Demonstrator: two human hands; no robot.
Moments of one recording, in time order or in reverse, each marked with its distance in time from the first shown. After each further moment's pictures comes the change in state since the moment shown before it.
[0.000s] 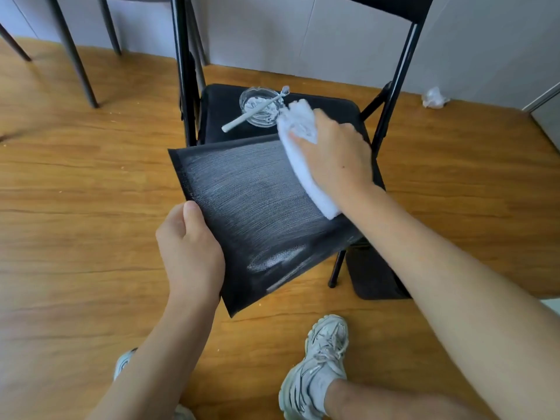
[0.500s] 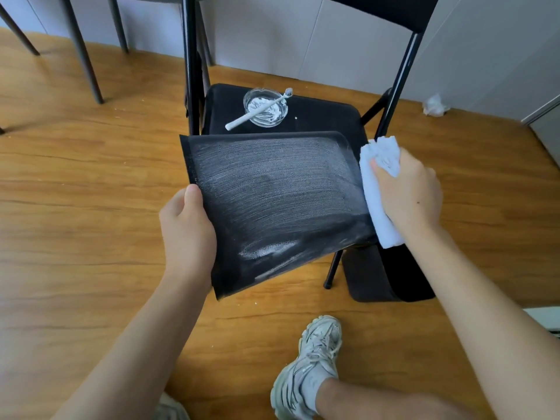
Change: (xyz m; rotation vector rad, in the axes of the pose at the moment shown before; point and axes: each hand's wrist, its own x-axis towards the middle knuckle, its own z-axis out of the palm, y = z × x) left_hand 0.009 0.005 0.001 -0.173 -0.076 -0.121; right_hand -0.048 0.087 -0.025 -0.009 0.049 0.353
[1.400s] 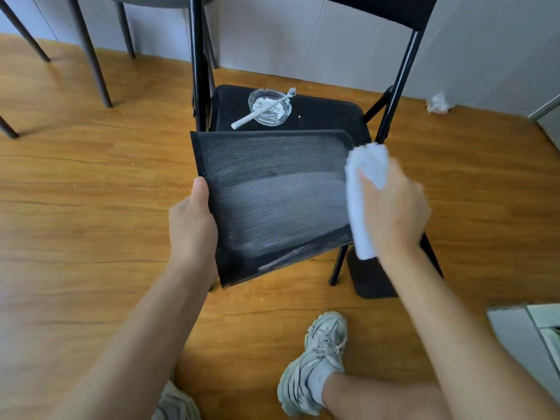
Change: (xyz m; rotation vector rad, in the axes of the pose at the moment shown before) left_hand 0.000 0.001 -0.006 -0.097 -0.044 -0.228; right_hand -0.045 -0.027 0.008 -0.044 0.160 -0.001
